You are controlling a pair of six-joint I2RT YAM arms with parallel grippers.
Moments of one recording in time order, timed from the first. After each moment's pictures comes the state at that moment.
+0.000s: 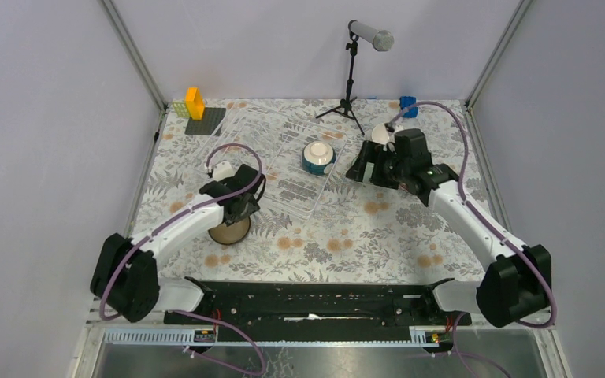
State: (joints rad) left arm -0.54 1.34 0.87 -0.73 -0.49 -1.03; right arm 0.32 1.28 1.00 -0.42 -0.27 0.53
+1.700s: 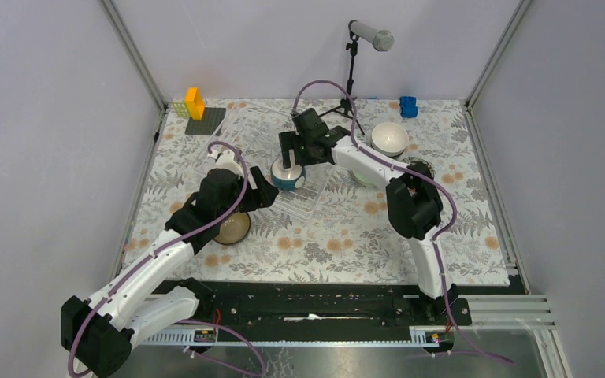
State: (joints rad) left arm -0.54 0.92 0.73 -0.29 -0.05 -0.63; right arm 0.68 2.17 1.85 -0.54 0.02 0.41
